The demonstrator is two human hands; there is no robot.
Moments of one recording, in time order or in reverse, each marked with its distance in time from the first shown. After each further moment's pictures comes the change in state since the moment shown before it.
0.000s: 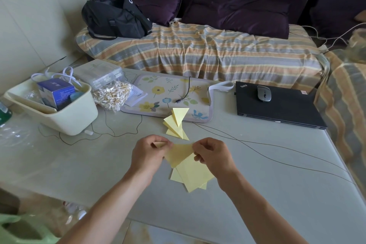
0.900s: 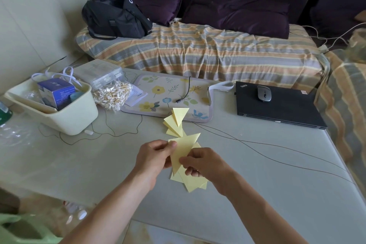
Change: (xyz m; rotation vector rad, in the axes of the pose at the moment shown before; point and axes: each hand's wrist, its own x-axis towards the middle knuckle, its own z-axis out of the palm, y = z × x) left_hand -0.009 0.000 0.007 -0.193 -0.120 -0.120; right_hand -0.005 0.001 0.006 -0.123 -0.336 0.121
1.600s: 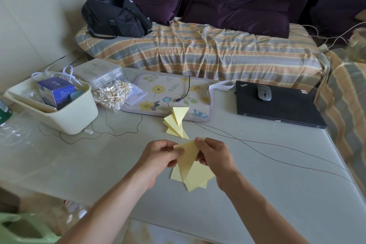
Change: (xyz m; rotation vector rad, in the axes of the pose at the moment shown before) left_hand -0.003 0.006 0.000 0.133 -0.138 -0.013; right_hand 0.001 -0.003 -0.004 0.198 0.337 -0.069
